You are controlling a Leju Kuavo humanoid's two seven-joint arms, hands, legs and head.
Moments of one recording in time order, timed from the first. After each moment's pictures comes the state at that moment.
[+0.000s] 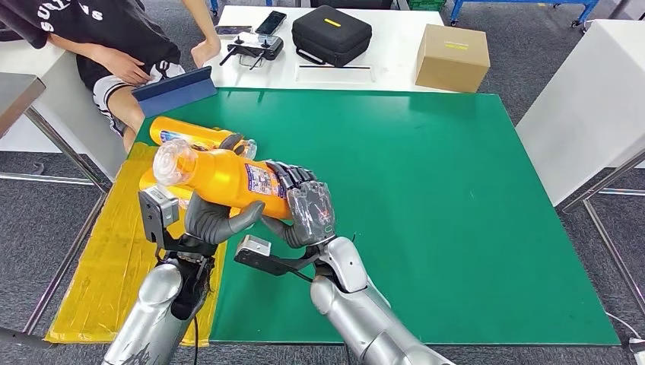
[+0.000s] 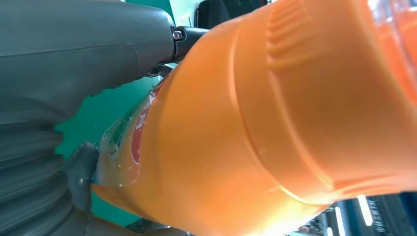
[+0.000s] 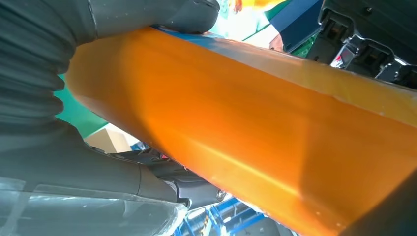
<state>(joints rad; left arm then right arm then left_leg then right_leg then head) -0.30 -0.11 -0.38 -1.46 0.12 -0.12 -0.15 -0.50 0.36 0.45 -0.83 1.00 -0.70 -0.33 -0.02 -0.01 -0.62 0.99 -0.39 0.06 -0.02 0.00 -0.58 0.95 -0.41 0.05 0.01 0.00</state>
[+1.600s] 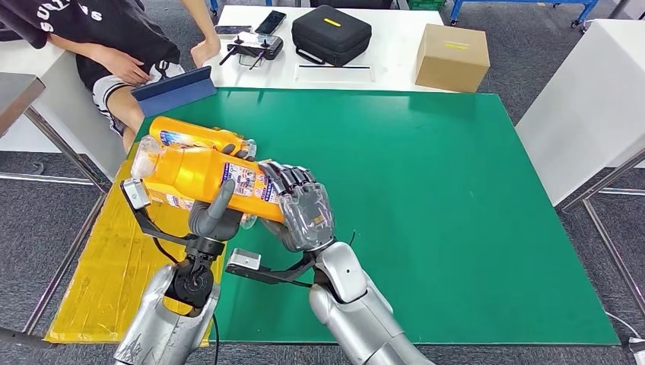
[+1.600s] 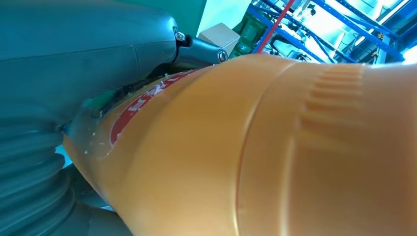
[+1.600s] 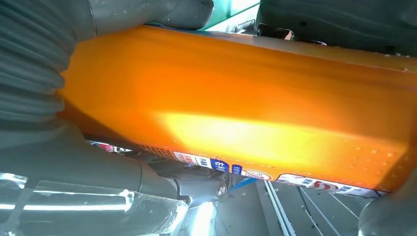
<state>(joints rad) -0.29 -0.19 -0.31 -1.39 0.77 -0.29 0.00 -0.43 0.36 0.43 -0.96 1.27 -0.70 -0.25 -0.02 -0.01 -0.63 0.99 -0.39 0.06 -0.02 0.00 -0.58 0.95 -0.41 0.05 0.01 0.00</state>
